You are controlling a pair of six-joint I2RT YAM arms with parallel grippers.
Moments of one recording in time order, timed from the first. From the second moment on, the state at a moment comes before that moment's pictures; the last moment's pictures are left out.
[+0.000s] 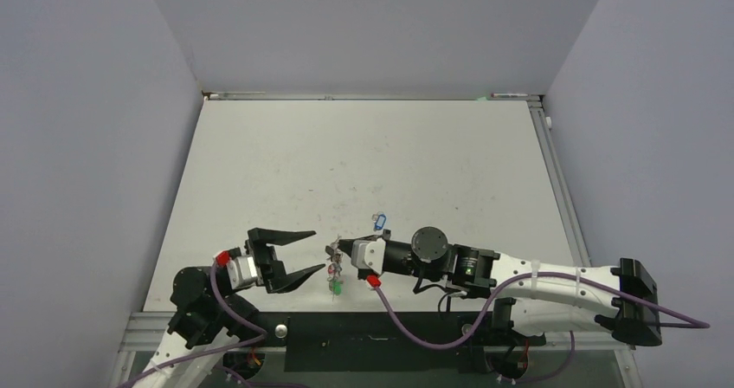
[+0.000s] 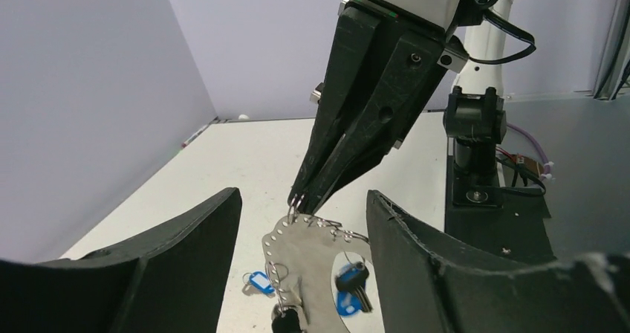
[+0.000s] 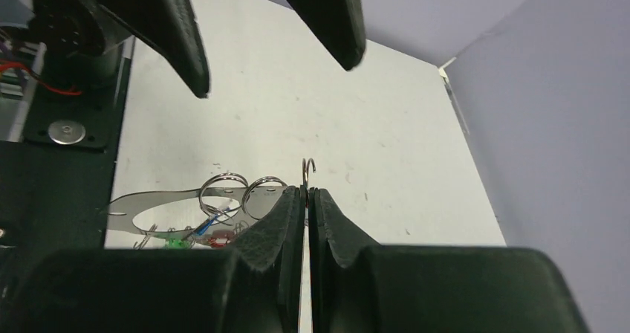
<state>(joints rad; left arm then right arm) -0.59 0.08 0.31 0.16 0.68 -0.07 1.28 1.07 0.72 0.24 -0.10 -0.53</state>
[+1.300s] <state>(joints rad) -0.69 1.49 0.84 0.01 0.15 -0.37 1.28 0.63 0.89 -0.29 0.94 -0.22</state>
